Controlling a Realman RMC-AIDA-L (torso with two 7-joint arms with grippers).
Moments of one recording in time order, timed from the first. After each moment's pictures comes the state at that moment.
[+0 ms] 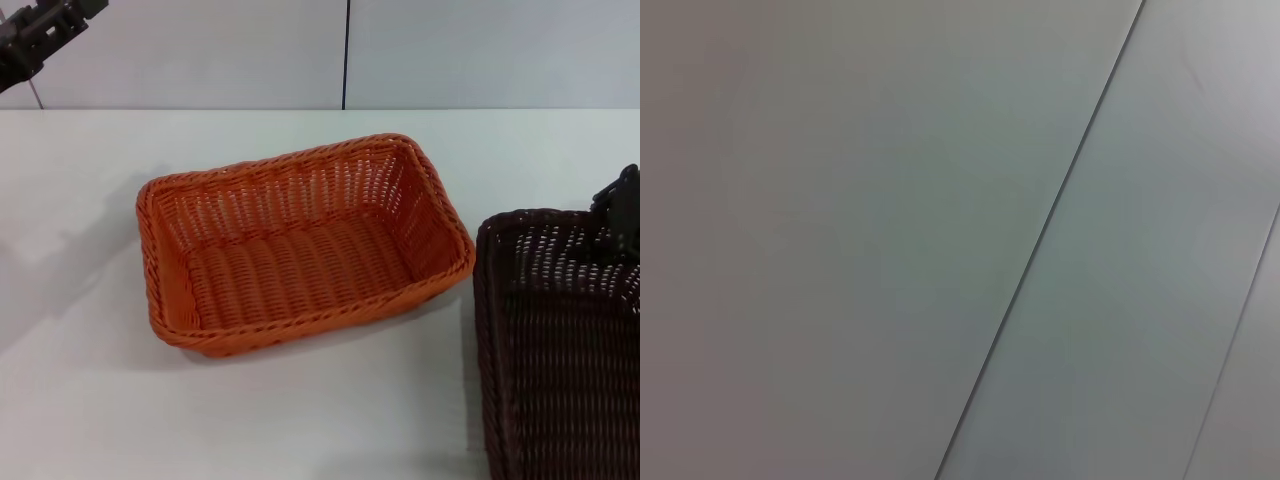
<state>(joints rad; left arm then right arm) -0.38 -2.06 0.74 0.82 1.28 1.40 -1.62 0.83 1.93 -0.84 -0.82 -2.68 -1.43 1.57</state>
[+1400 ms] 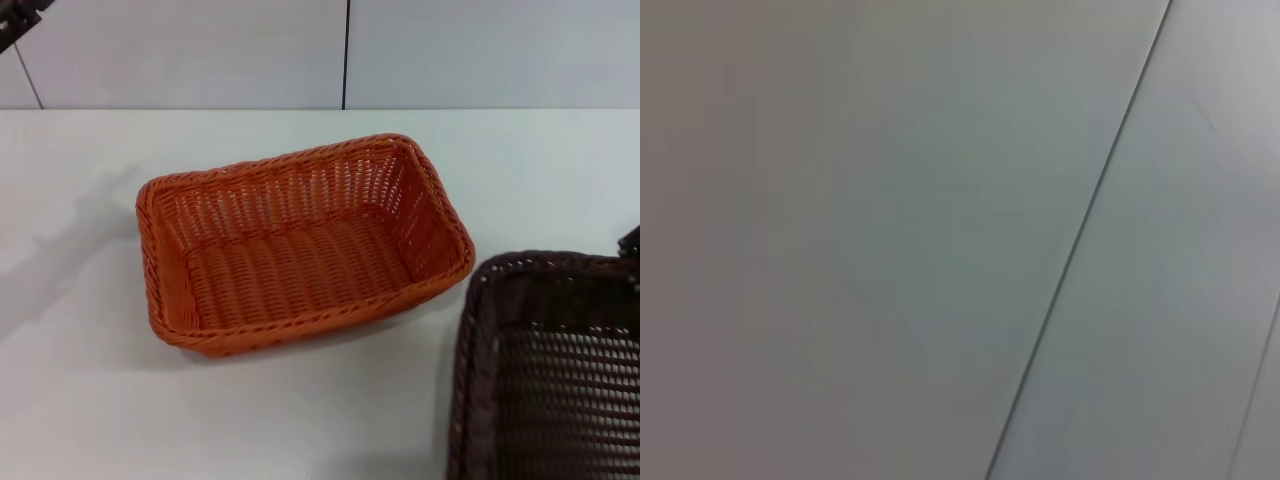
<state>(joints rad) -0.36 -2.05 0.68 0.81 1.27 1.43 -1.59 0.83 1.80 -0.59 -0.76 -2.49 -2.00 1.54</state>
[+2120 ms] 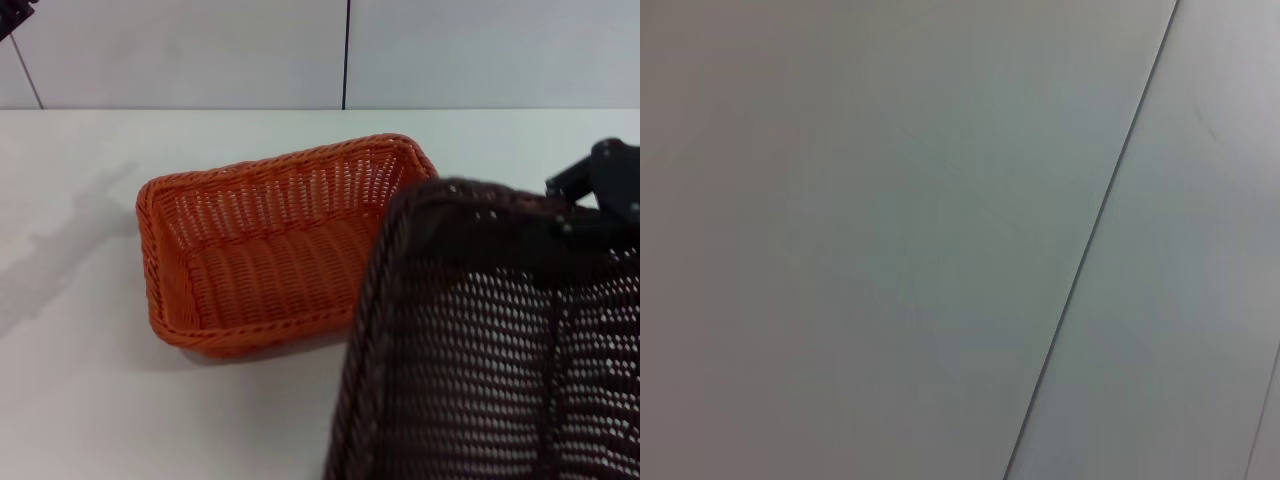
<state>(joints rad) -0.37 -2.05 0.65 0.81 1.27 1.43 -1.56 0.85 1.86 -0.59 -0.77 -2.24 -2.01 1.61</state>
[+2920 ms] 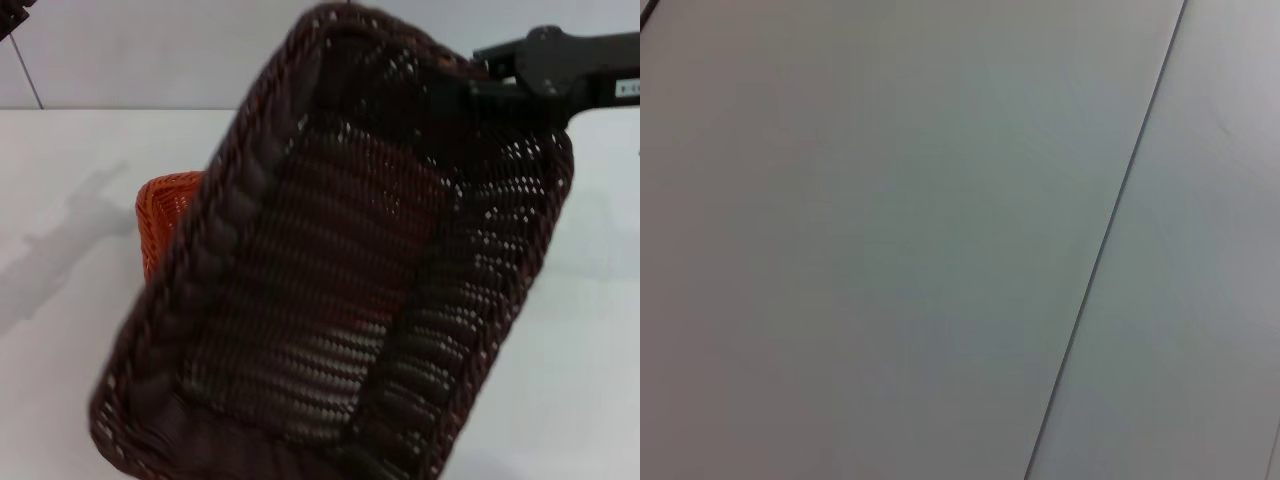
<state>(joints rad) -0.37 -2.05 0.64 0.79 1.27 1.42 -1.53 0.81 2.02 -0.60 -1.01 -1.97 -1.83 1.81</state>
